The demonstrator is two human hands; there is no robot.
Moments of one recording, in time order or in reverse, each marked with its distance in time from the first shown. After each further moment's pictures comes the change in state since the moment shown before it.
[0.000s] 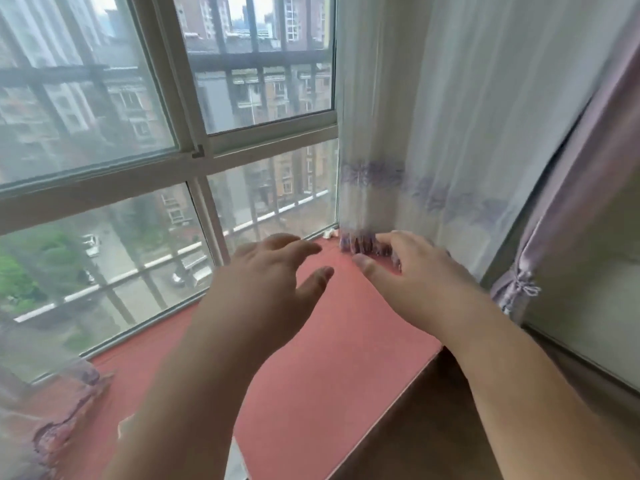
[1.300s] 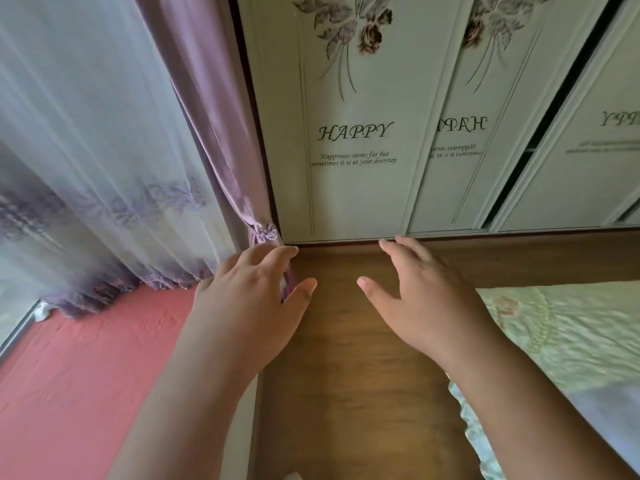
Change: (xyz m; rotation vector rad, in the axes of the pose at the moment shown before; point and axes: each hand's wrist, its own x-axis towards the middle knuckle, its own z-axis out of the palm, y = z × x) left_hand 0.075 0.357 0.178 -0.022 -0.314 0.744; right_hand -0.165 0.326 -0.111 -0.155 0.299 0.850
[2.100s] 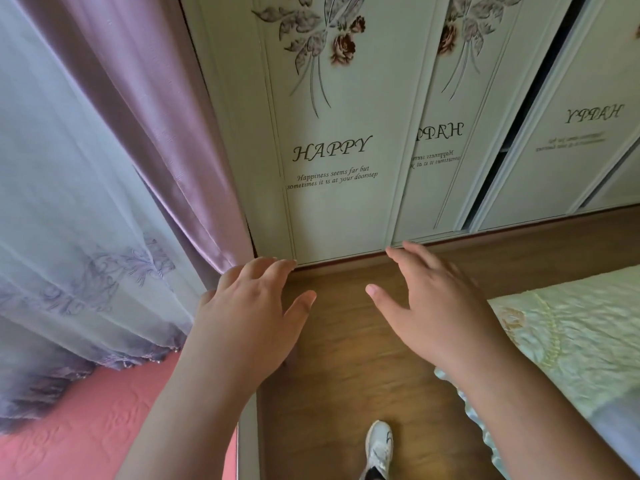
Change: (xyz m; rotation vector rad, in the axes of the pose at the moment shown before) left_hand 0.195 -0.072 0.016 -0.002 -0.060 0.123; right_hand 0.158 -0.041 0.027 -0.040 0.054 0.157
